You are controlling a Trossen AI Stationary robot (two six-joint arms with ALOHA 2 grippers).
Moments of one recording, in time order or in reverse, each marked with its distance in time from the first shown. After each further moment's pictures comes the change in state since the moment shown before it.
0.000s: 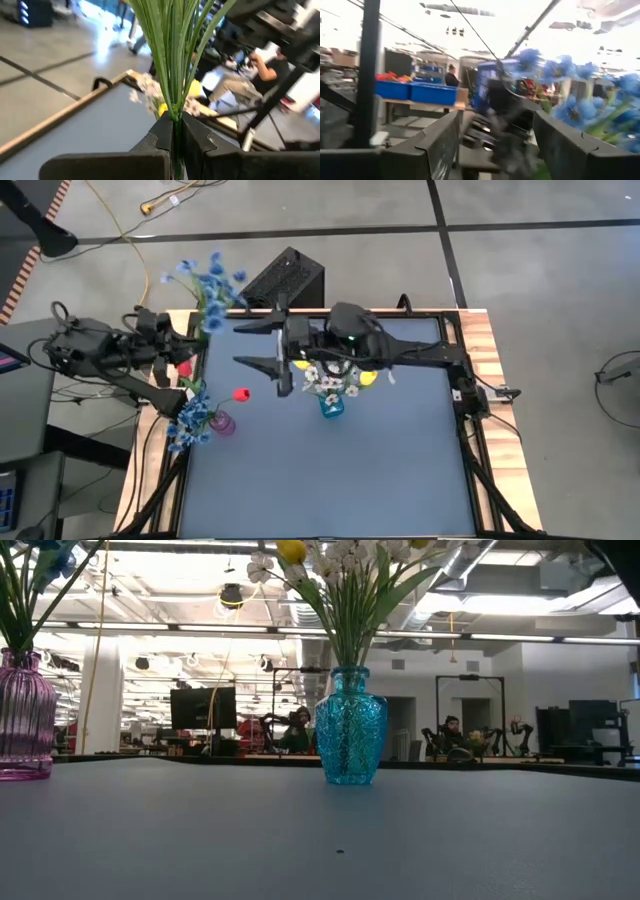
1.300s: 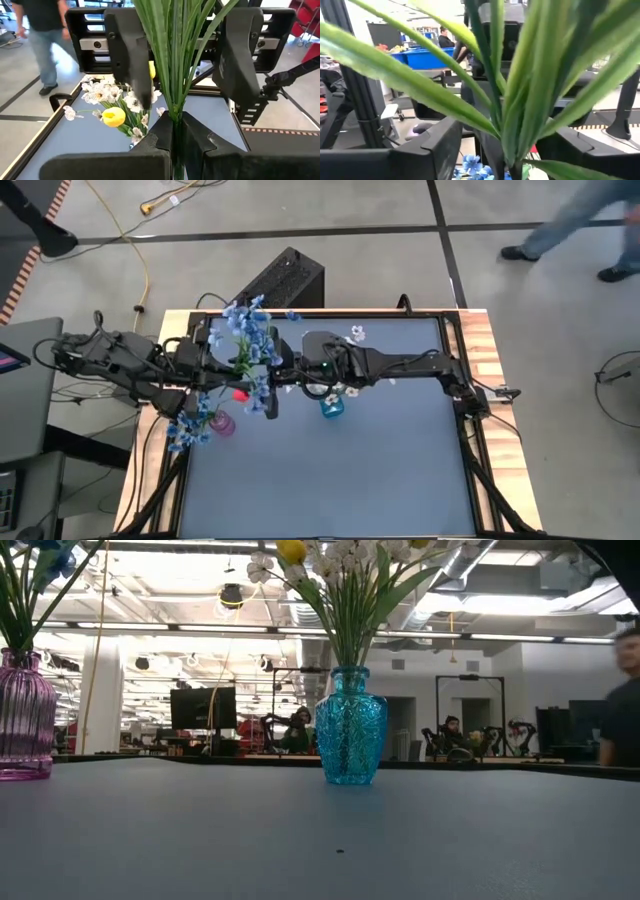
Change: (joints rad) left arm 0.000 0.207 0.000 0.161 0.248 0.313; right arm 0.056 0.071 -0.011 -0.165 0.113 0.172
